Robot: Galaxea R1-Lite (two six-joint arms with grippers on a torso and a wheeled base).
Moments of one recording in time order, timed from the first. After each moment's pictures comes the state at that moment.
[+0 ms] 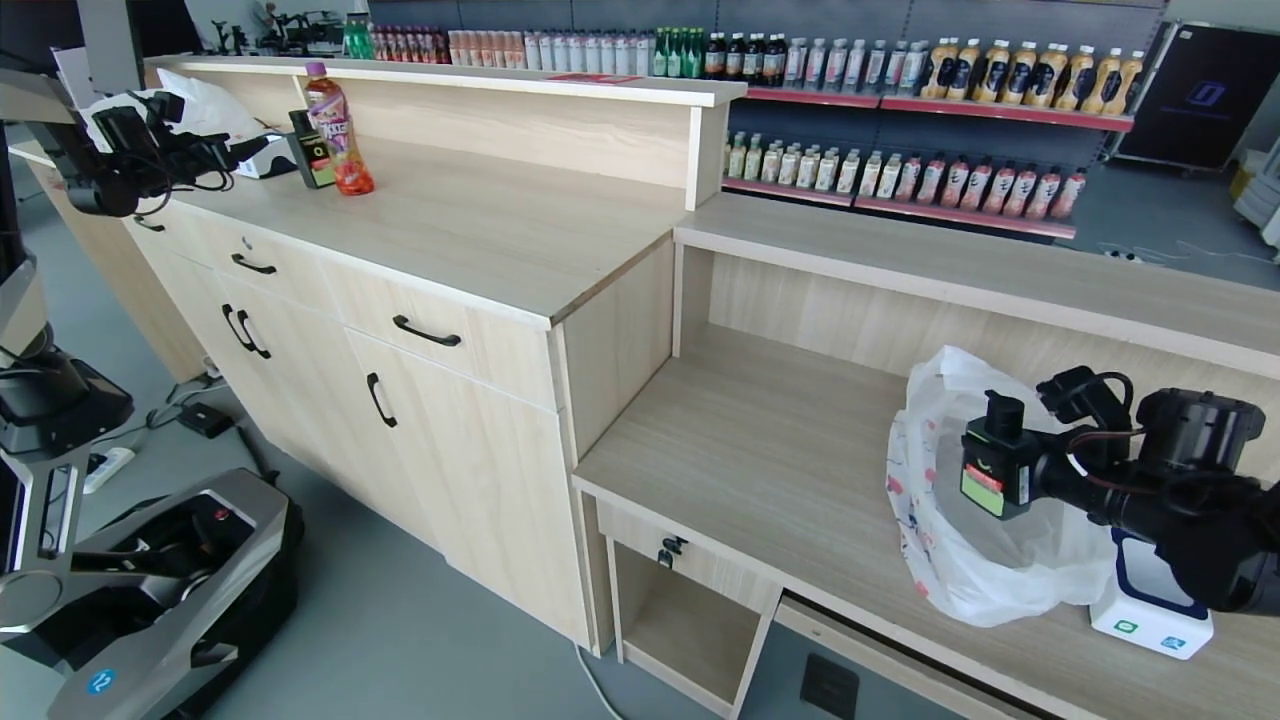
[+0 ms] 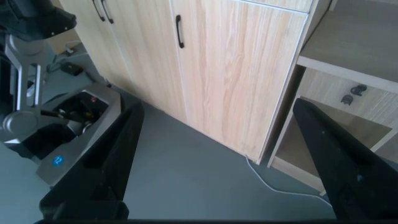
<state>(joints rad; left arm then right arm) 0.00 0.00 0.00 0.03 0.08 0.06 -0.18 2.07 -0.63 -1.18 0.42 -0.33</state>
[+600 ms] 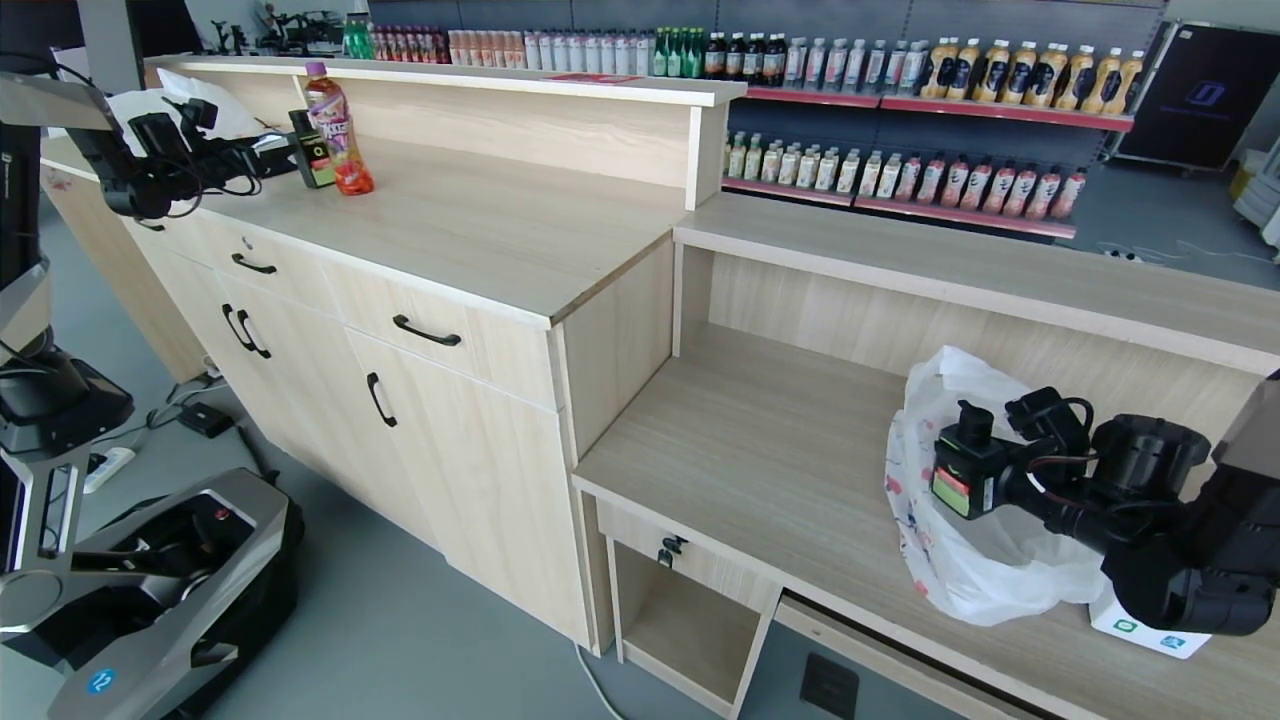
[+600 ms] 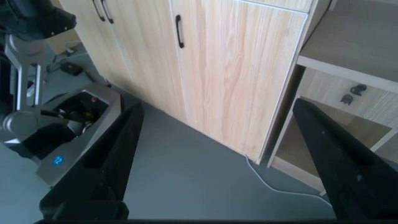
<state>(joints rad) 0.00 0.00 0.00 0.03 0.08 0.06 -0.15 2.25 -0.65 -1.42 0.42 -0.29</state>
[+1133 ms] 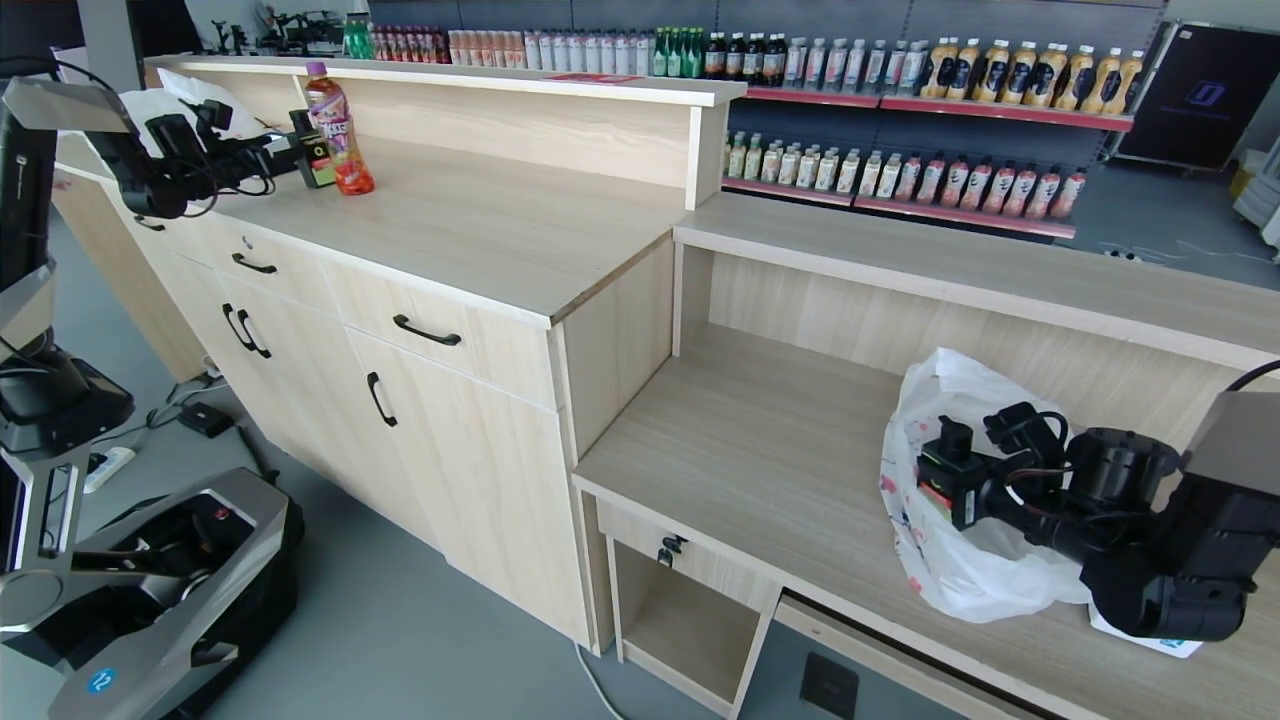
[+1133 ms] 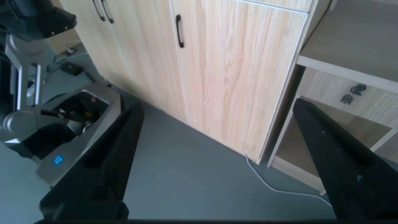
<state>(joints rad) 0.00 0.00 0.00 0.04 0.08 0.06 -0.12 2.31 -0.66 -1.43 0.42 -0.28</state>
